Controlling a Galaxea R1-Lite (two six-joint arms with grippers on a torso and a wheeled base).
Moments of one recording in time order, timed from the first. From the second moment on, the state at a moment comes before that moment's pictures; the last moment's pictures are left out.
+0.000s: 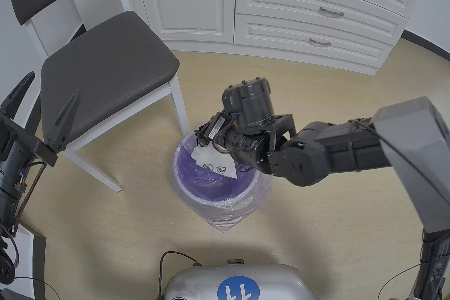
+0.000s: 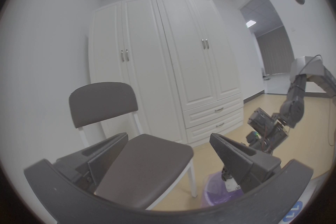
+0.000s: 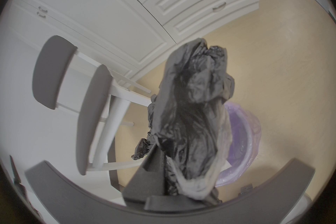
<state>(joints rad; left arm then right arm) -0.30 1.22 -0.23 -1.44 0.00 0.35 0.79 2.22 -1.63 -0.21 -0.37 0.89</state>
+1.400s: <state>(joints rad) -0.22 1.24 -0.24 -1.44 0.02 0.36 0.76 2.56 -1.44 -0.72 -0.38 0.58</state>
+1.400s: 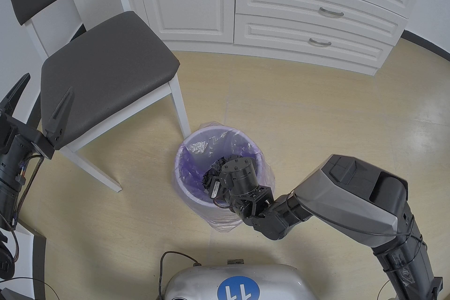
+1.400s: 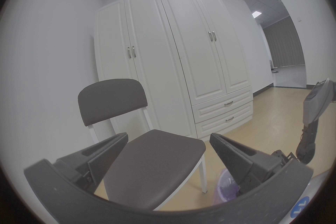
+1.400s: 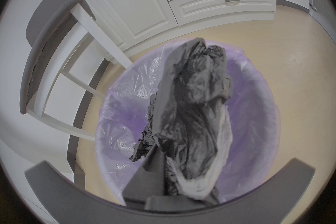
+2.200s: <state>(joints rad) -0.23 1.24 -0.24 -1.44 0.02 0.38 0.71 2.72 -1.61 -1.12 -0.42 0.50</state>
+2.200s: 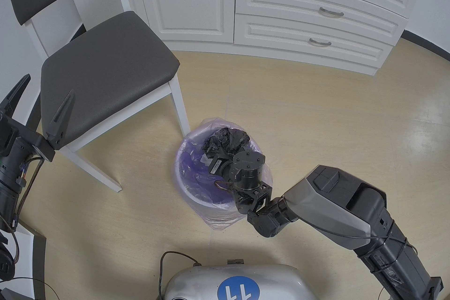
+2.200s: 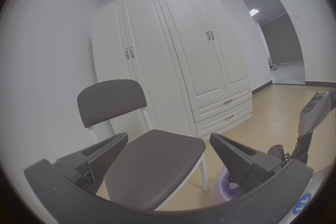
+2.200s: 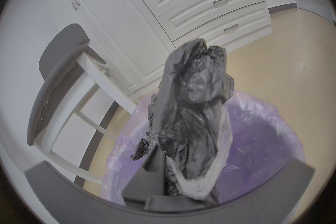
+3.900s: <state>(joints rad) -0.23 1.24 -0.21 -1.44 0.02 0.42 0.81 2.57 -1.50 -0.89 -0.41 0.71</state>
